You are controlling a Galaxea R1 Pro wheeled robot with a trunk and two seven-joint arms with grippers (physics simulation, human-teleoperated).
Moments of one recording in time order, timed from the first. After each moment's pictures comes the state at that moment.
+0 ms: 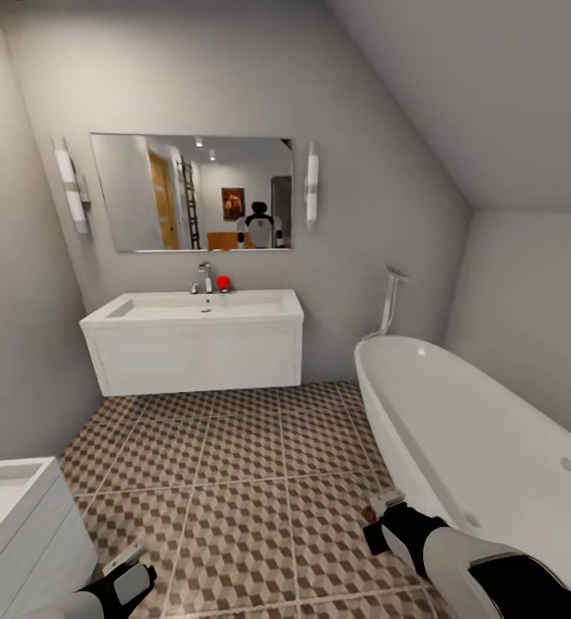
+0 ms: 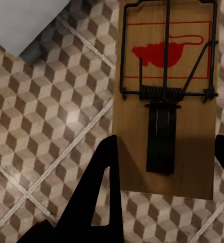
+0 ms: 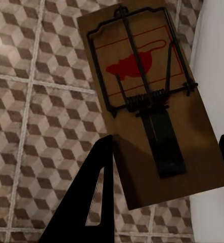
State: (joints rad) left arm -0.63 0.06 0.07 0.00 0.64 0.00 0.39; right arm -0.81 0.04 0.17 0.03 0.12 0.30 -0.01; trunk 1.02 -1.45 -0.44
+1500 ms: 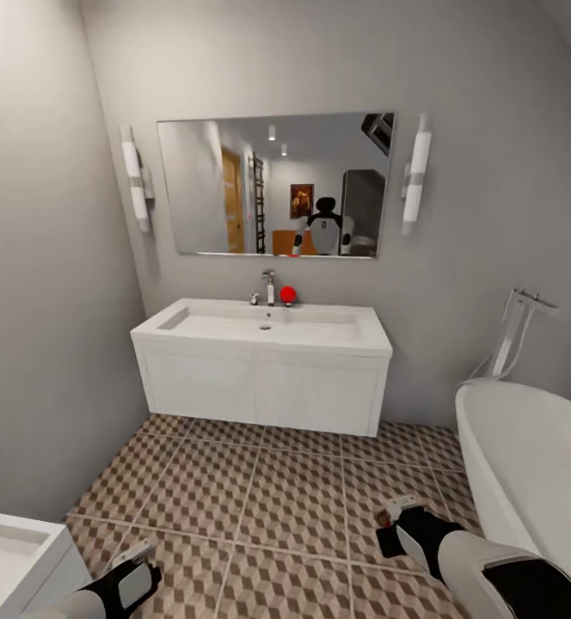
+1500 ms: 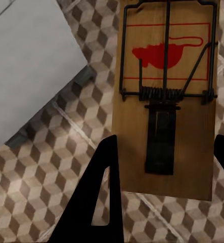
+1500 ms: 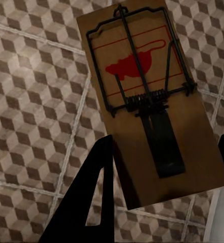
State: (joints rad) left arm -0.63 0.06 -0.02 -0.02 0.58 0.07 0.36; right arm -0.80 -0.01 0.15 0.03 0.04 0.30 0.01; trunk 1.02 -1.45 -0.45
